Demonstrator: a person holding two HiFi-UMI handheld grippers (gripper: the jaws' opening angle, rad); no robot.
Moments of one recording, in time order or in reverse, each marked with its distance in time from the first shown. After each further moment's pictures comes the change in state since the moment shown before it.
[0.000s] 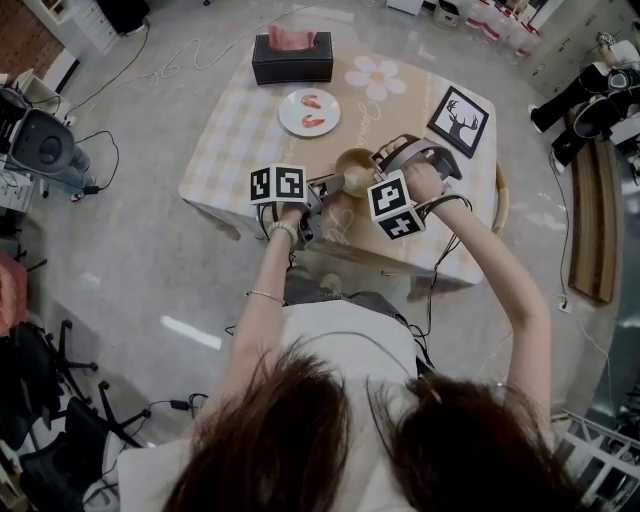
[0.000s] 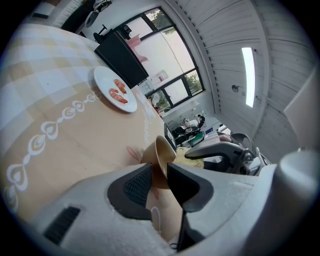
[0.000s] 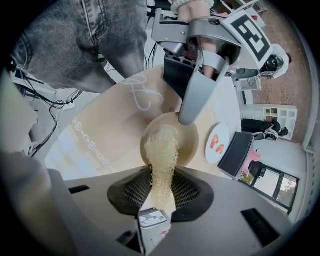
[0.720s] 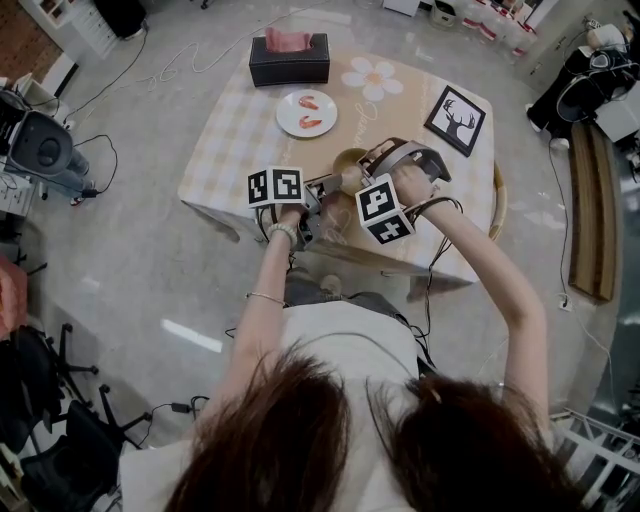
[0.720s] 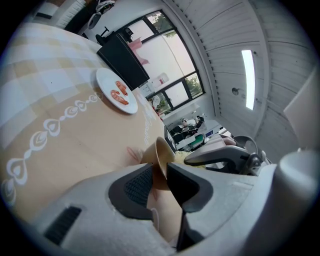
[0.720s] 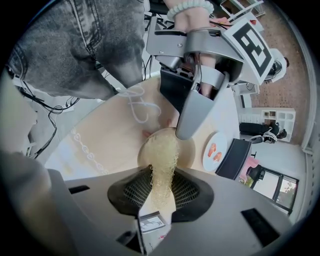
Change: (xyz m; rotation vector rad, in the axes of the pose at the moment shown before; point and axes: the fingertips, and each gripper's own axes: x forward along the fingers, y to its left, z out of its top) left arm -0.002 0.000 0.001 -0.011 -0.032 0.001; right arm -0.006 -0.006 0.023 -0.002 -0.041 -0.017
